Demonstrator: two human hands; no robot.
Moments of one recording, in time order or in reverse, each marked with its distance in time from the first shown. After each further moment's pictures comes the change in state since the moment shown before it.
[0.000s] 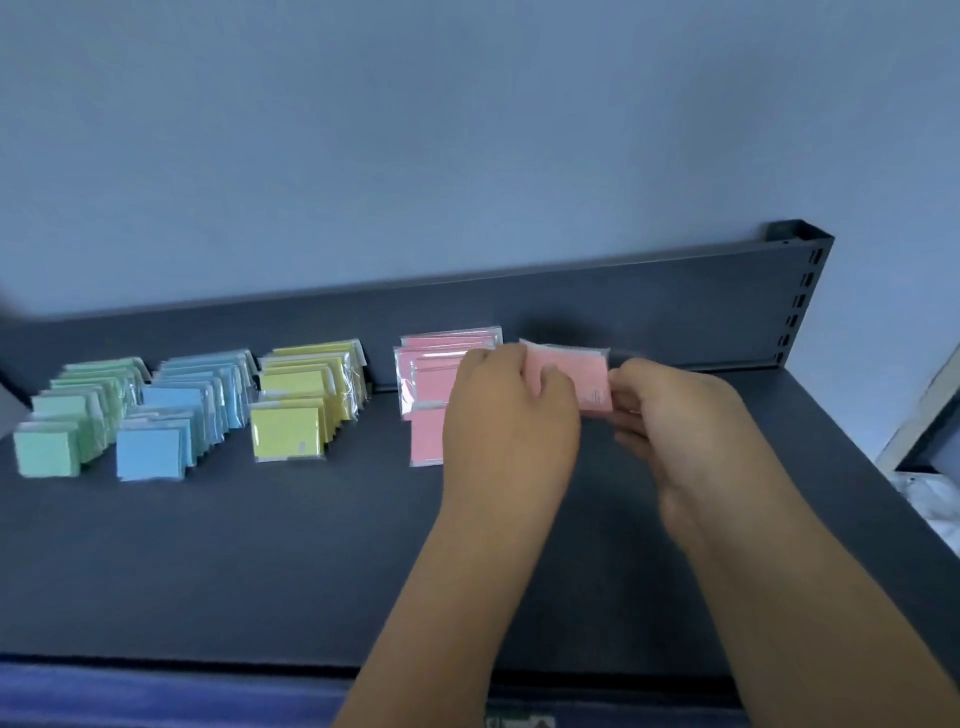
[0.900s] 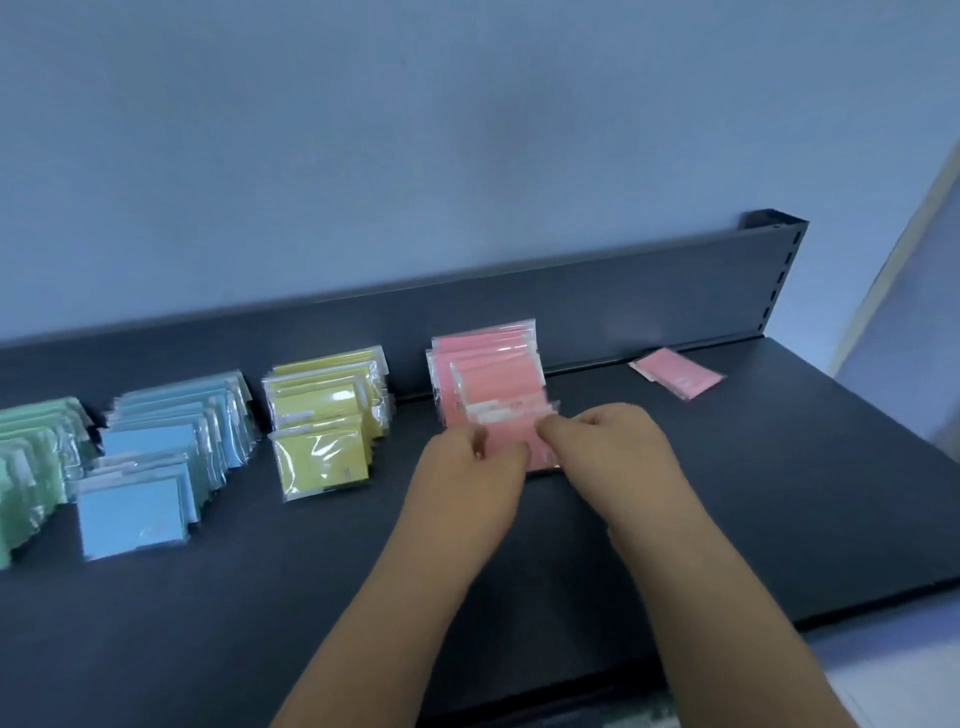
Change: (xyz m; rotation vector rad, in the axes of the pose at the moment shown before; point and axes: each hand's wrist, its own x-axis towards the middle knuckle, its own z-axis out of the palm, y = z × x) left_hand 0.021 -0.103 -0.101 -0.169 -0.478 -0.284; right_hand -0.032 0.051 0.117 -0.493 0.173 -0.137
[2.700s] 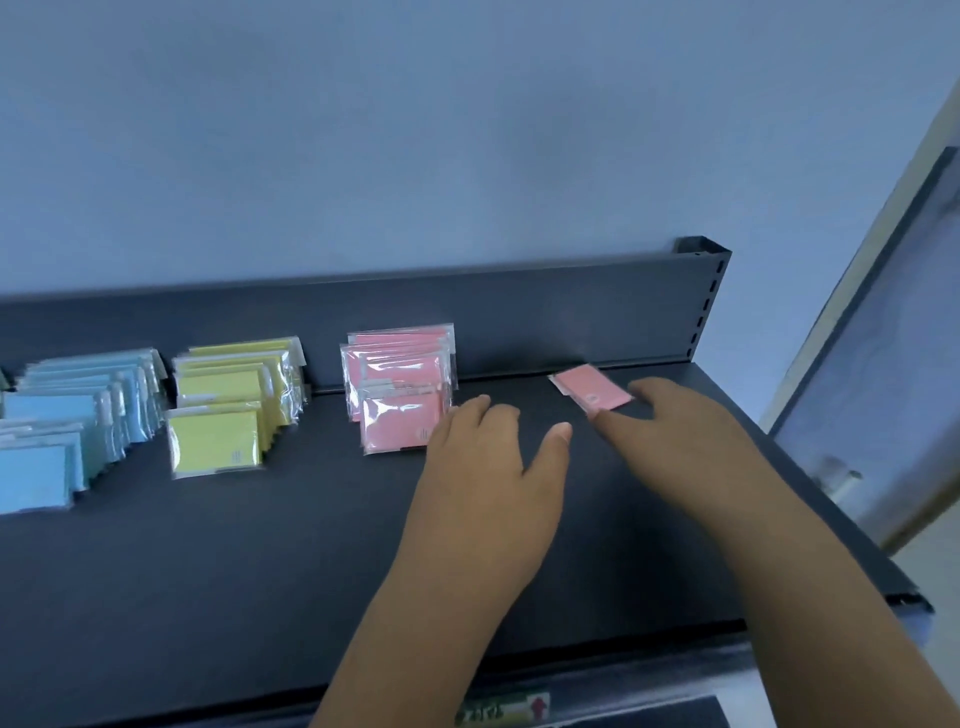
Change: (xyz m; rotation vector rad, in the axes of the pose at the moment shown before) left_hand -0.028 0.046 0.104 0.382 0.068 0.275; right_hand 0.033 0.028 -0.147 -0.528 -0.014 -0.118
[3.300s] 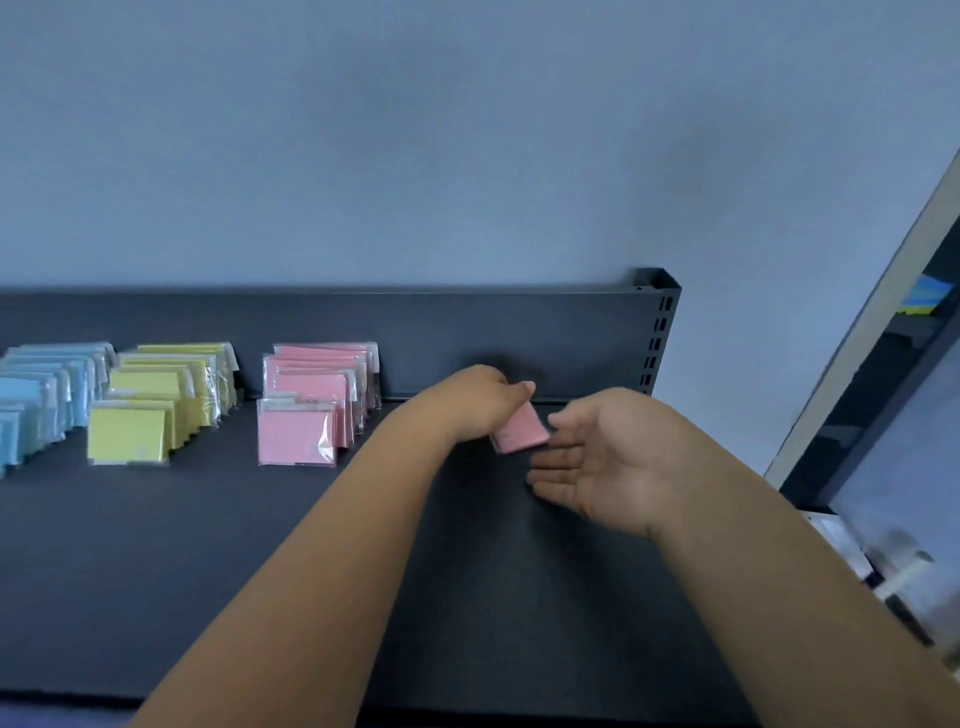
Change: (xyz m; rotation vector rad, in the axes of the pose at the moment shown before) left_hand 0.151 0.066 0.072 0.142 -0.262 -0.205; right_hand 0.094 0.056 -0.041 1.126 -0.679 0.461
